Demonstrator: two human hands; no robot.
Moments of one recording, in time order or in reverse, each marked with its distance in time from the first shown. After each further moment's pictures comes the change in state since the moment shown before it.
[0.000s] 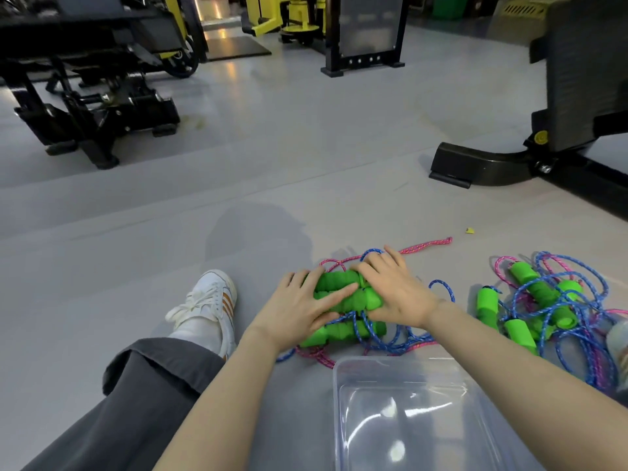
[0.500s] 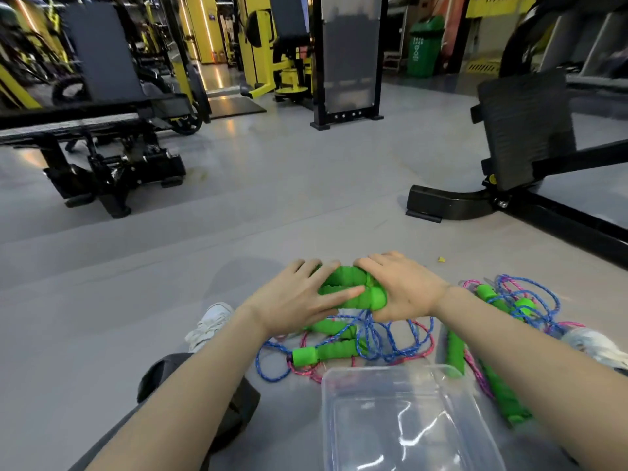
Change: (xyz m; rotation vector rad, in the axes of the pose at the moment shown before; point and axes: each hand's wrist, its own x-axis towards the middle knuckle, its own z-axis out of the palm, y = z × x) left_hand 0.035 0.003 -0.116 0.170 0.144 0.355; right_hand -0.041 -0.007 -0.111 -0.069 0.058 -0.025
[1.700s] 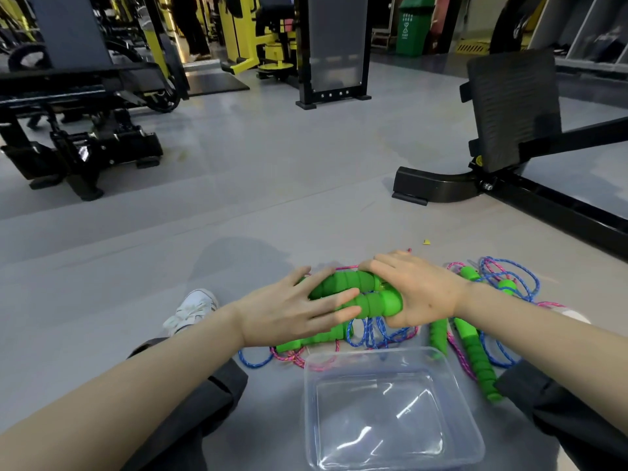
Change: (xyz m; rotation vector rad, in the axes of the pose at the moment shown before) left_hand -0.008 0.025 0.009 0.104 0.147 0.303; right_hand -0.040 0.012 0.006 0.047 0.011 -0.101
